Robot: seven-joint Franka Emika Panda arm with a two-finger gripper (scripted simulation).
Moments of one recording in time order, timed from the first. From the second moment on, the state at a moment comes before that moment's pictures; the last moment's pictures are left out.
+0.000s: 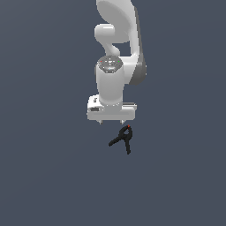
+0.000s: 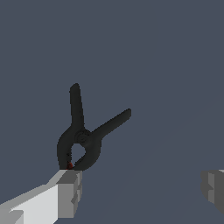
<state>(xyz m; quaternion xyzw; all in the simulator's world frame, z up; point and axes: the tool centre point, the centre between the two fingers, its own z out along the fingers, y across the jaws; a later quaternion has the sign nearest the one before) 0.004 -0.008 0.159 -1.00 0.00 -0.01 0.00</state>
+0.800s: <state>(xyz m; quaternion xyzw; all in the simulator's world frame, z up) 0.013 0.005 0.161 -1.00 0.00 -0.02 0.00</state>
